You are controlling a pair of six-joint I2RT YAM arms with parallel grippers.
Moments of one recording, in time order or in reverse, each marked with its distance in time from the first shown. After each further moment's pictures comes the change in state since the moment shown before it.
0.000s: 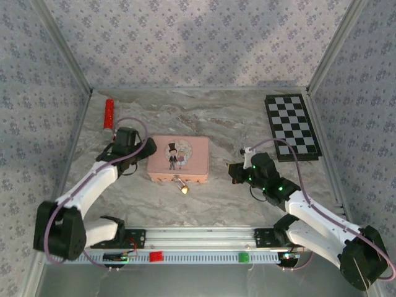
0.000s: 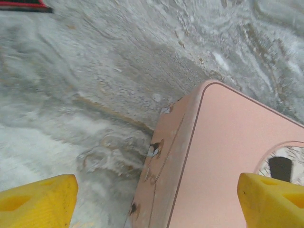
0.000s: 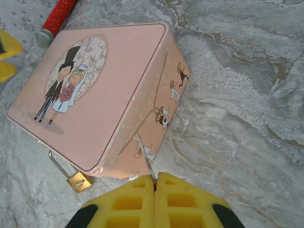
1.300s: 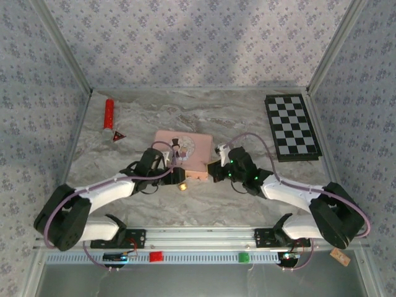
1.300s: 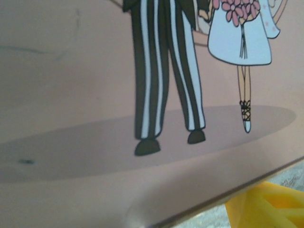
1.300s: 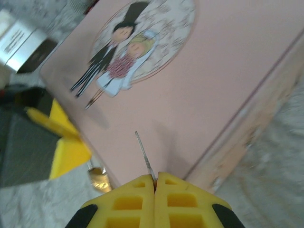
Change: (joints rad) left arm -0.333 0.169 -0.216 0.355 0.336 0.011; right arm 0.084 0.426 0.095 0.333 -0.087 -0.078
